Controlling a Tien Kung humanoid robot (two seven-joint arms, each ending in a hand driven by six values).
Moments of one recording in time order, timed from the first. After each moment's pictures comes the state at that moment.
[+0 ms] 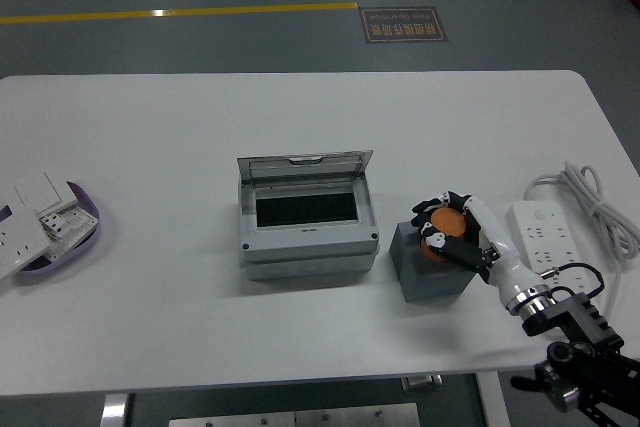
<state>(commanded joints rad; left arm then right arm) -0.07 0.27 -0.48 -0.27 0.64 0.02 0.04 0.08 -0.54 0.74 1.54 -0.92 -0.42 0.37</state>
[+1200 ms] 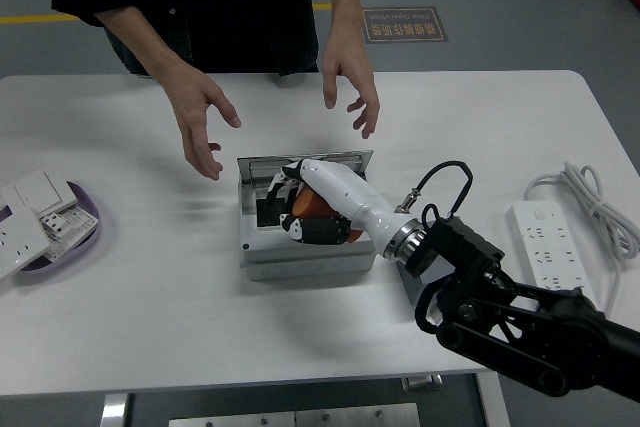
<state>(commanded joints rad) -0.08 0.27 -0.44 -0.27 0.61 0.01 0.04 0.54 -0.31 0.50 1.60 -1.76 -0.25 -0.23</state>
